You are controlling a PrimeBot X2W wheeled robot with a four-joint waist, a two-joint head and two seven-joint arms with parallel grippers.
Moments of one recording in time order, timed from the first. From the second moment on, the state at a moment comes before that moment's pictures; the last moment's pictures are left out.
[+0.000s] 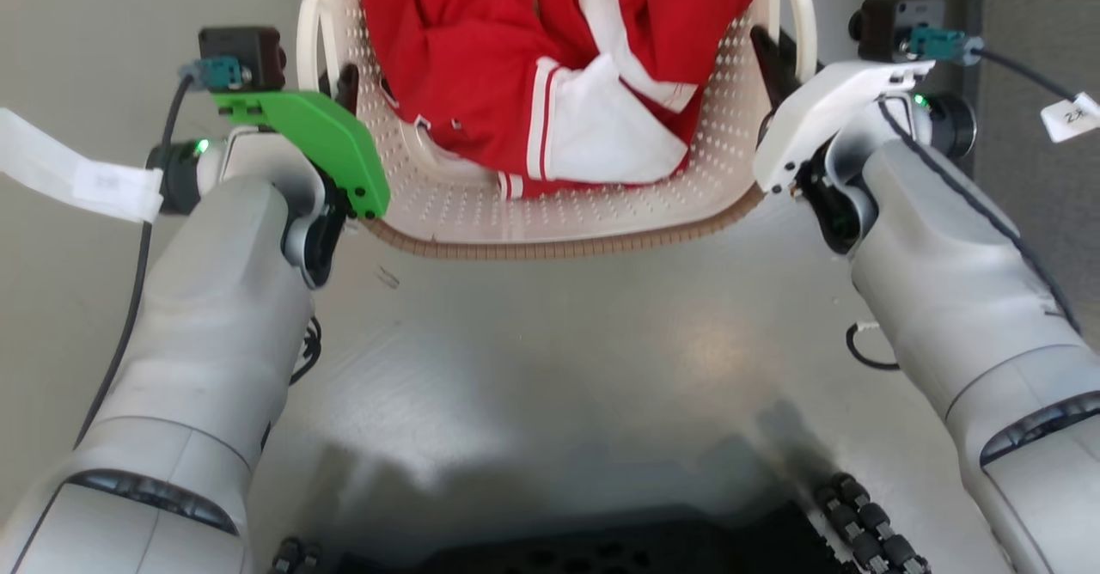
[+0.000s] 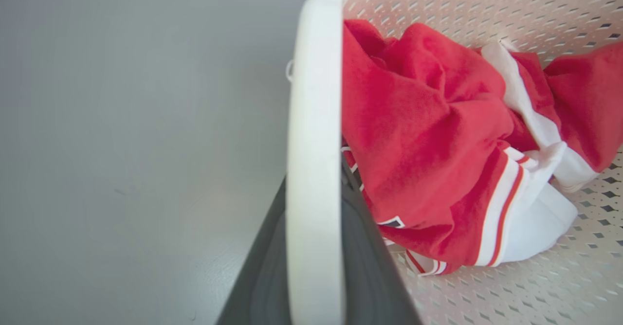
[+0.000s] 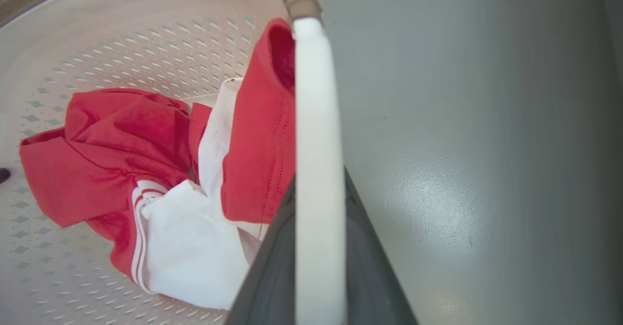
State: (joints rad) left arm -1.02 0.01 -0.56 1.09 -0.69 -0.08 -0.08; right arm -0.98 -0.06 0.49 1.12 0.54 0.12 -0.19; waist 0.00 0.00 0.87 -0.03
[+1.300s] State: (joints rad) left arm -0.76 0.00 -0.67 1.16 -0.88 -0.11 0.12; right arm -0.75 -0.04 0.65 1.17 0.72 0.12 0.08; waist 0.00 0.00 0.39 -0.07
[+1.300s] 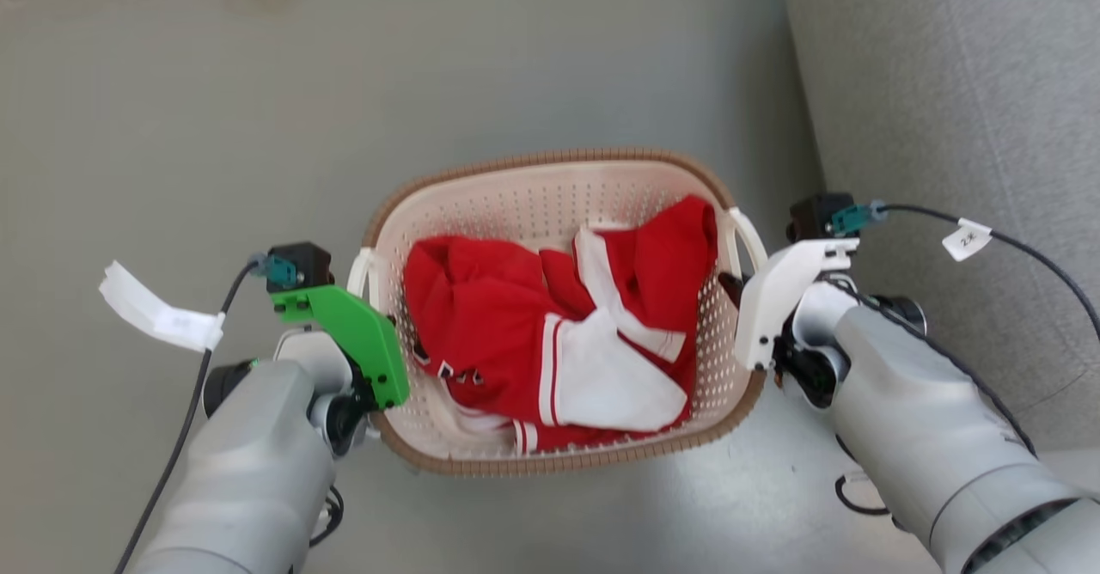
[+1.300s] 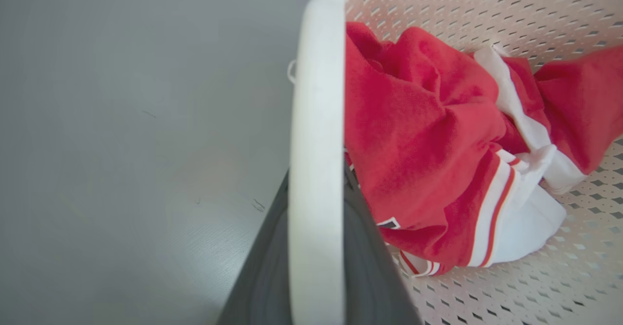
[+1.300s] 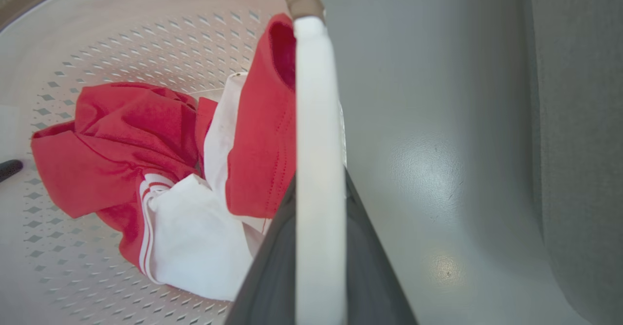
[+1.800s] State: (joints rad) left arm -0.61 0.00 -0.71 1.15 -0.97 -0.11 0.18; right arm -0.61 -0.04 0.70 1.16 0.78 0.12 0.17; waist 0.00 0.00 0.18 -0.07
